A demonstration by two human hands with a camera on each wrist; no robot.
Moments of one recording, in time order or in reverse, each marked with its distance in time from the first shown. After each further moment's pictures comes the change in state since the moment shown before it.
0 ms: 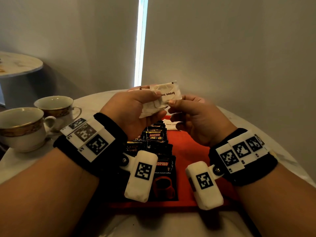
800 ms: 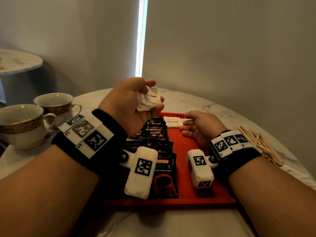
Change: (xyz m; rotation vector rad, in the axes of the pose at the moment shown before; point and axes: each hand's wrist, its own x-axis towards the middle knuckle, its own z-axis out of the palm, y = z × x) left_hand -0.003 0.006 0.002 -0.123 0.064 -0.026; right_hand 0.044 0.057 -0.040 -0.027 0.369 0.322
